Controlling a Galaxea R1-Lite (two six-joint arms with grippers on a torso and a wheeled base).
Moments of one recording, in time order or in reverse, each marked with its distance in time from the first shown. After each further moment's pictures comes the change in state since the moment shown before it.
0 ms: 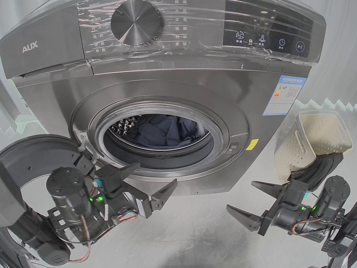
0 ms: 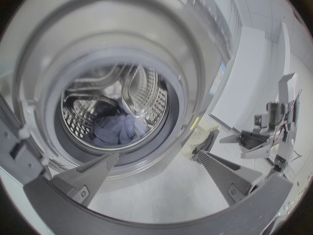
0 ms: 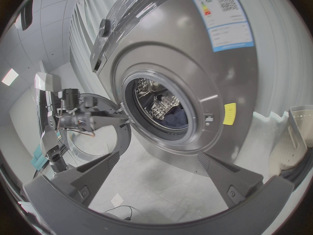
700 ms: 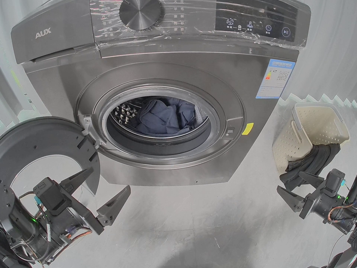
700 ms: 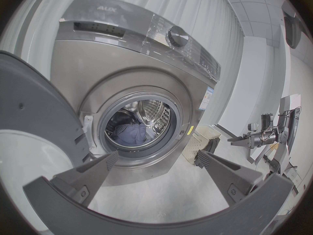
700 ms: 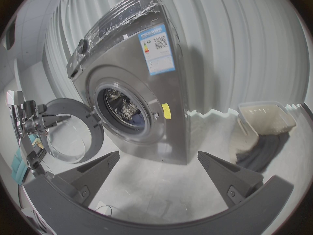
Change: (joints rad) left arm -0.015 -0.363 0.263 -0.009 0.127 0.003; right arm -0.272 -0.382 0.059 0.346 -0.046 -0.009
